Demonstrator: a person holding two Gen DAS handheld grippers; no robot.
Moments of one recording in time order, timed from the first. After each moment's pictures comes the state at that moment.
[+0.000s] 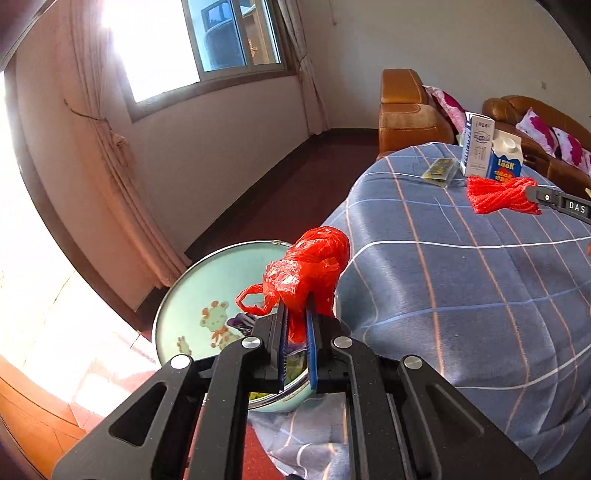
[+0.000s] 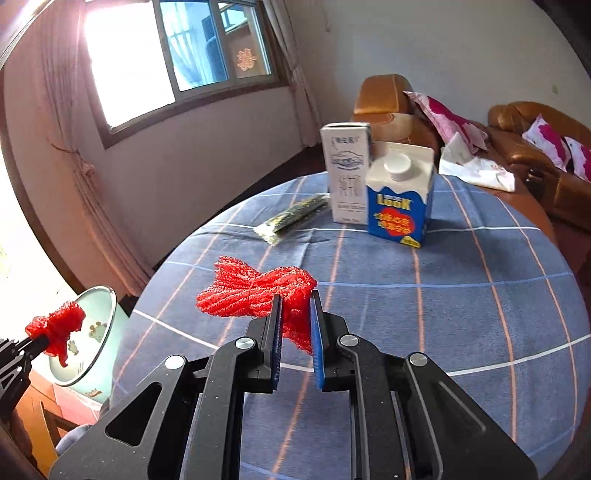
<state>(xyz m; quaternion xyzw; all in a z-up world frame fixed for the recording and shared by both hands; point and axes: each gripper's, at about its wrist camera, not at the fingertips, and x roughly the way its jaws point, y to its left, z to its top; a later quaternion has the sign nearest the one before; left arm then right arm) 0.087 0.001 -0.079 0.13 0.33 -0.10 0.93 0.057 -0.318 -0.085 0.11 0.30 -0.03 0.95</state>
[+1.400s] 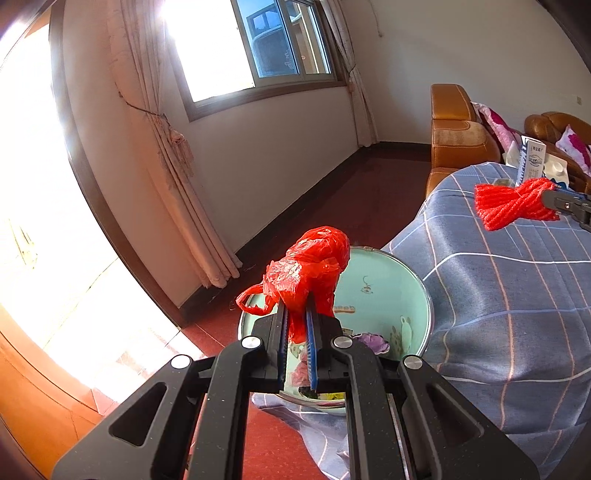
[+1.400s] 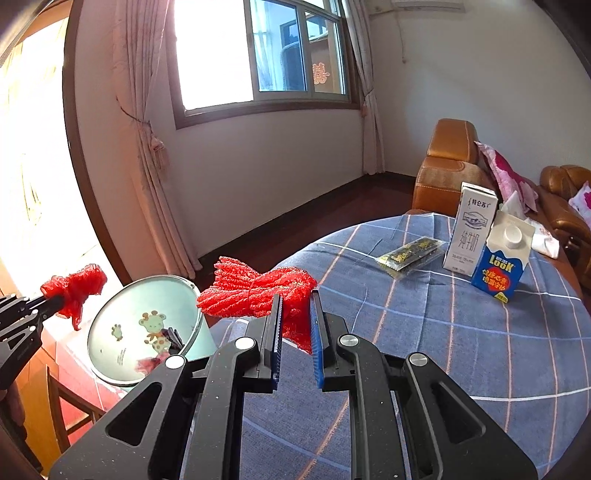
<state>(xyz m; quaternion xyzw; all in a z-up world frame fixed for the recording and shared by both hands) 0.089 0.063 -0.068 0.13 0.30 -0.01 0.95 0.074 -0.200 -0.055 0.03 0.27 0.05 0.96</state>
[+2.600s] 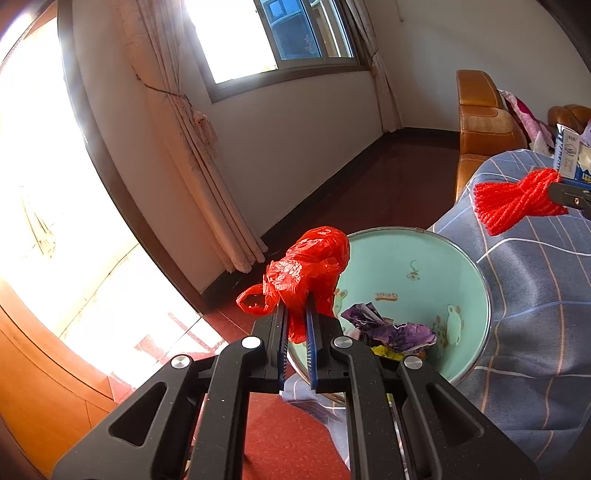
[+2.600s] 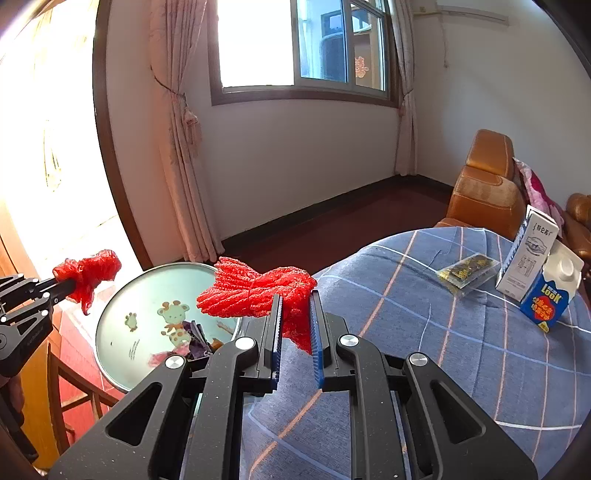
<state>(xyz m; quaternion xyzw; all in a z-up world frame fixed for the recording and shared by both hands) 0.116 0.090 -0.087 0.13 0.32 0.04 0.94 0.110 -0.139 -0.068 -0.01 0.29 0.11 0.95</state>
